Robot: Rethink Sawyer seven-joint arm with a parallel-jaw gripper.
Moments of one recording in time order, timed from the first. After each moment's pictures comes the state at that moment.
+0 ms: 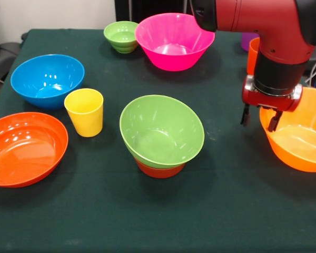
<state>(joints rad) 0.10 -0.26 -0.11 1.27 0.25 0.58 1.96</state>
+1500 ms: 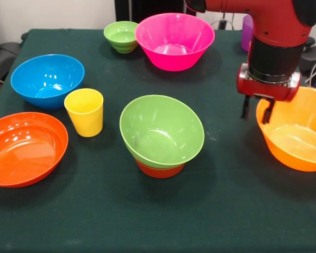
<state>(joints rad) 0.07 -0.33 -0.10 1.32 0.25 0.57 1.96</state>
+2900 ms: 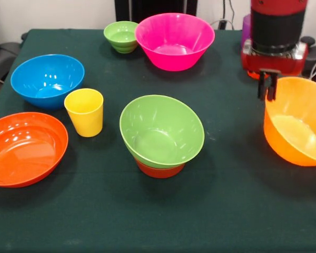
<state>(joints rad) -0.08 -0.51 0.09 1.58 0.25 0.47 1.96</state>
